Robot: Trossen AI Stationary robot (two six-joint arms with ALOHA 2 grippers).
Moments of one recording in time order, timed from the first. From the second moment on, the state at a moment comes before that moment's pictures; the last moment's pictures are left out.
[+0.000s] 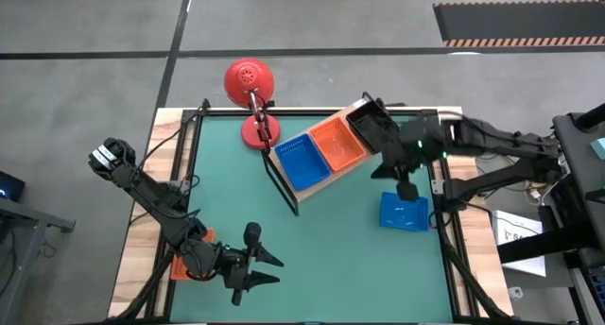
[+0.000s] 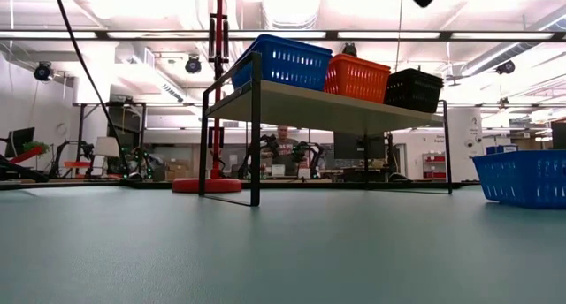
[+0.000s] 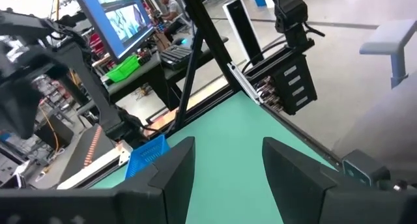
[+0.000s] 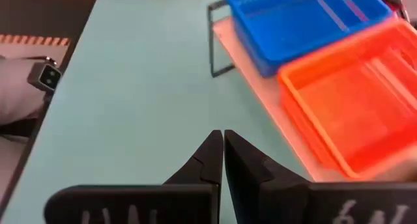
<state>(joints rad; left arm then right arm) -0.75 1.38 0.91 0.33 -0.53 0.37 -0.08 1.11 1.31 -1.00 -0.21 -0.11</state>
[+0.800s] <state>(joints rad) -0.76 1.39 0.86 0.19 -0.75 -0.63 0.40 1.06 0.96 -0.51 0.14 -0.16</state>
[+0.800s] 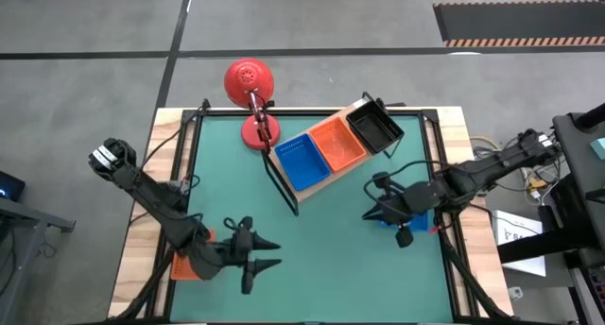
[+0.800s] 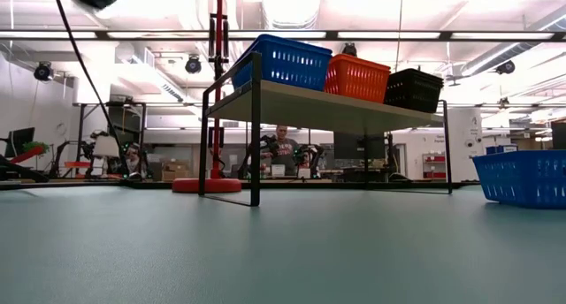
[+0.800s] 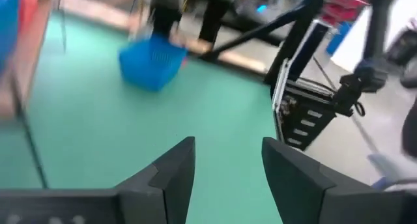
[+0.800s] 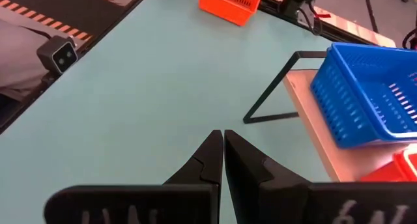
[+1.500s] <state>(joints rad) -0.79 1.39 0.96 -0.92 0.03 -2.11 0.40 1.07 0.92 -0.49 0.14 -0.12</state>
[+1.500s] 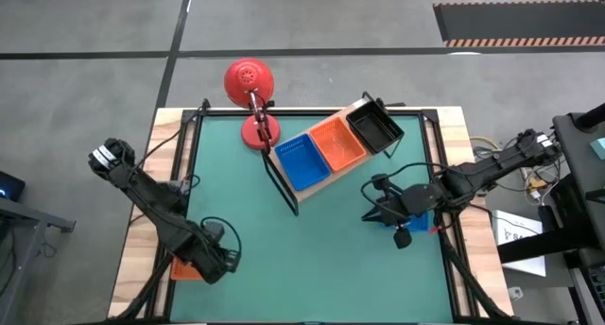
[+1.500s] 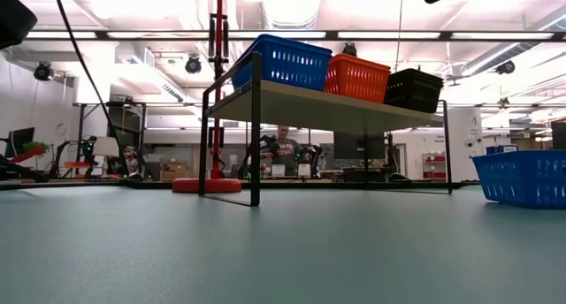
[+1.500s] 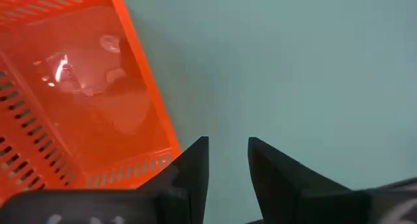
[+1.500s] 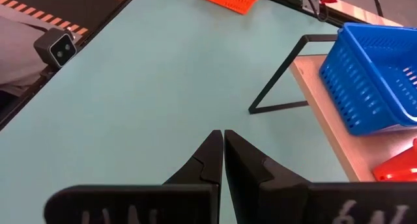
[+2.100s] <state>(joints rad) -0.79 1.39 0.95 -1.02 0.04 -2.10 0.40 1.07 0.92 -0.49 0.14 -0.08</state>
